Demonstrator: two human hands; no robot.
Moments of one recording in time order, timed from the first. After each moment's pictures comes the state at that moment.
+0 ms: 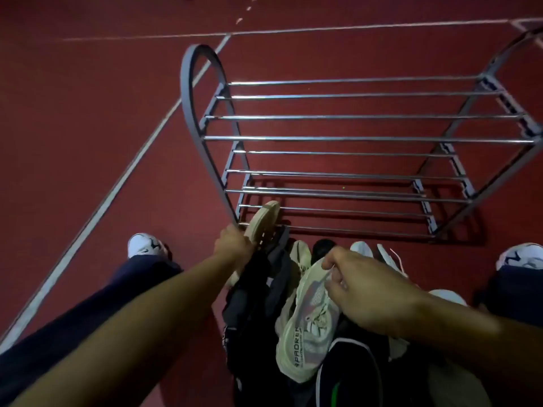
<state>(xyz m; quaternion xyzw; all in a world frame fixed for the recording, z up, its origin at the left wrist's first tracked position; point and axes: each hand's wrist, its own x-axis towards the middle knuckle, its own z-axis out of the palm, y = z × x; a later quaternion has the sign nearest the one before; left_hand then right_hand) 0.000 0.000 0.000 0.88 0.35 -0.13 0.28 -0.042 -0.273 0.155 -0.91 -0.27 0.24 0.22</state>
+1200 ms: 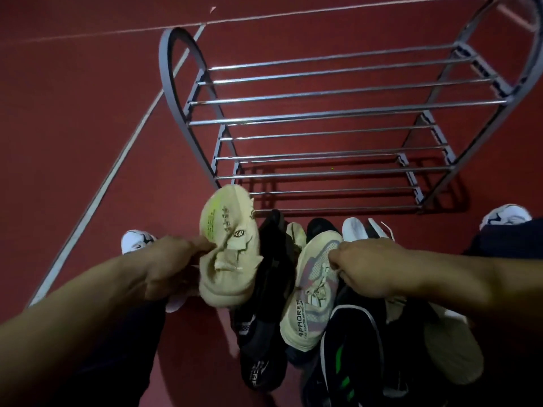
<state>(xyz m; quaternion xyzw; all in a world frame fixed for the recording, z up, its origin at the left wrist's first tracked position) -0.111 0.001 0.150 0.68 0.41 -0.23 0.56 -0.030 -0.282 0.111 -0.89 -0.36 0.28 -0.07</state>
